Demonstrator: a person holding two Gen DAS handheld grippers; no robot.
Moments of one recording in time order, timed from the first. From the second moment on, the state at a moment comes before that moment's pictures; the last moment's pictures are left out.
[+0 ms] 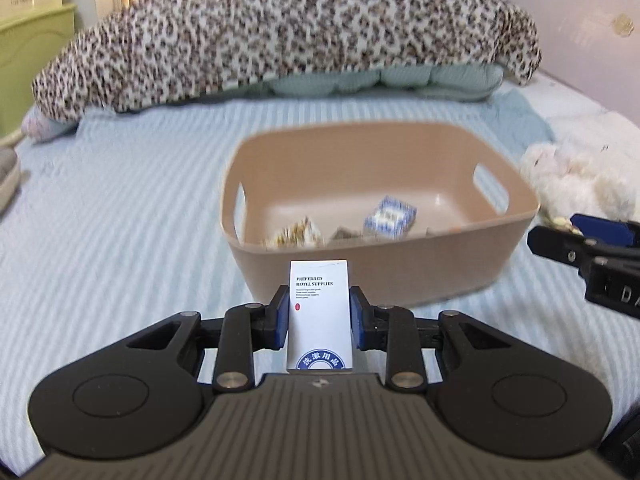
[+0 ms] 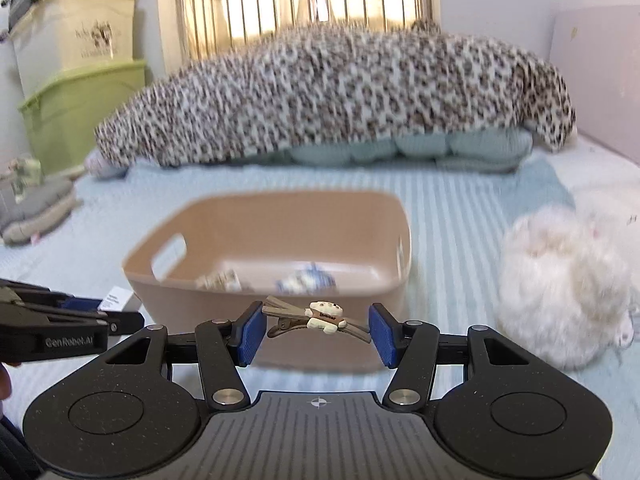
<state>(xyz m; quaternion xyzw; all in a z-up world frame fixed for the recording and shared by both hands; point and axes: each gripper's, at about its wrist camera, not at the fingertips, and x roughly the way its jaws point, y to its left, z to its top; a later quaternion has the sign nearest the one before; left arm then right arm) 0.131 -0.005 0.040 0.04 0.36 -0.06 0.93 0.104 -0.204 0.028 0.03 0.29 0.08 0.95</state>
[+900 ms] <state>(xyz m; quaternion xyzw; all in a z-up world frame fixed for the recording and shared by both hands) 0.271 -0.030 0.001 0.07 0.42 0.01 0.90 0.223 -0.182 0.004 -0.01 0.33 0.06 0.94</state>
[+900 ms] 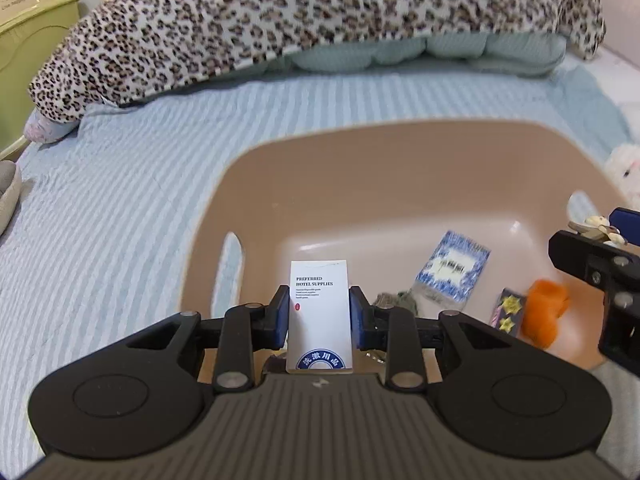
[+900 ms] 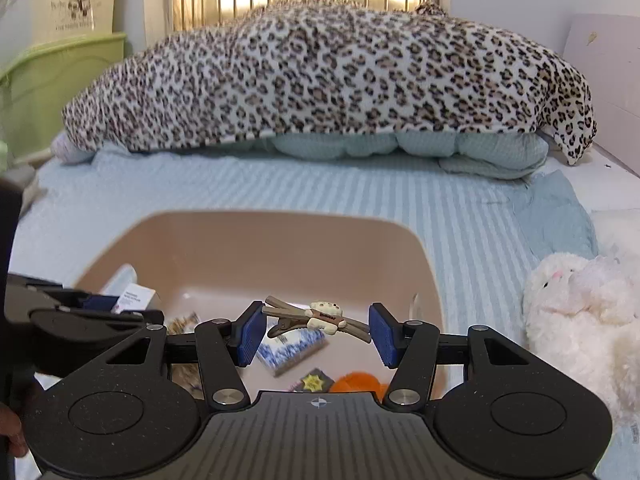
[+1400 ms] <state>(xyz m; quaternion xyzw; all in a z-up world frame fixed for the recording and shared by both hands) 0.263 -0.030 0.007 0.07 0.45 0.00 0.89 0.225 -0.175 -0.011 -0.04 0.38 0.05 0.92</state>
